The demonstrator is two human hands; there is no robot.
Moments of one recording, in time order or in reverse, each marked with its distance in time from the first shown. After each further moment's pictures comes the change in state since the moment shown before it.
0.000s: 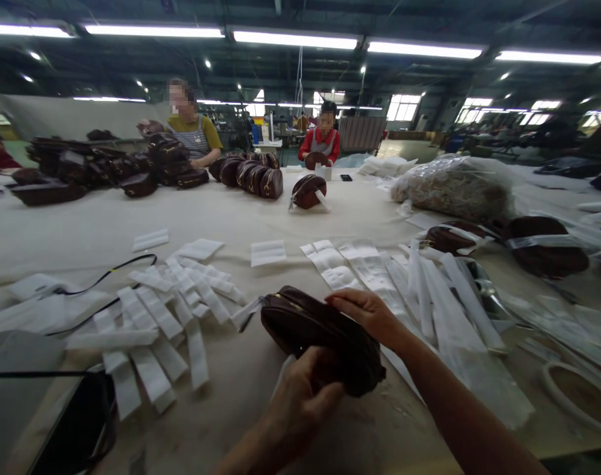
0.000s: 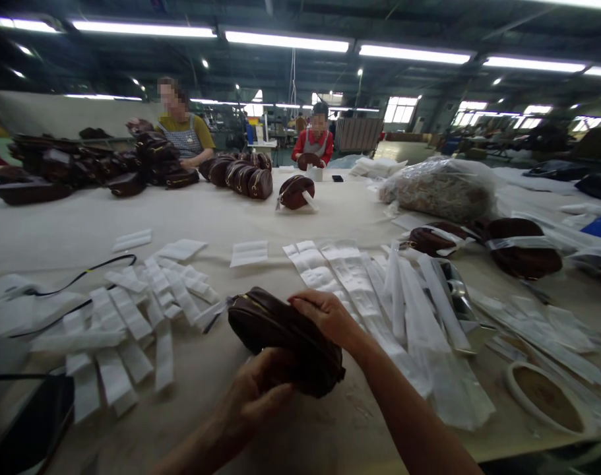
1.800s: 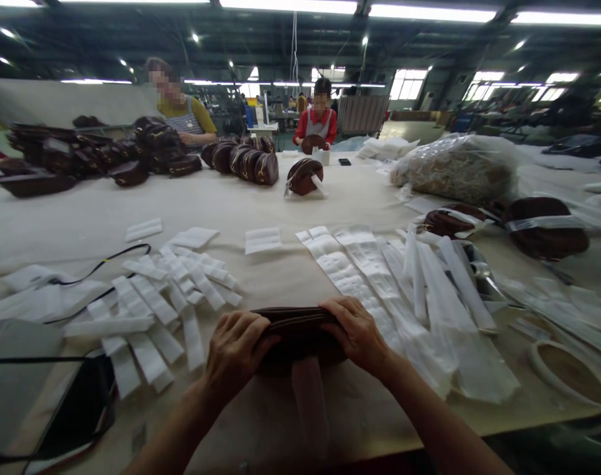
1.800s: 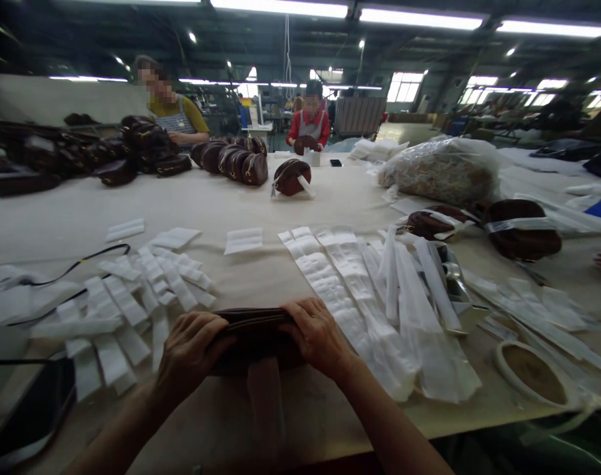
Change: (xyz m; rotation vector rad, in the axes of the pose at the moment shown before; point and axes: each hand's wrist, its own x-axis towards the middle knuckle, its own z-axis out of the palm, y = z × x) left_hand 0.004 -0.027 -0.076 0.907 0.360 0.626; right_hand -0.042 0.023 0.030 -0.494 0.266 -0.418
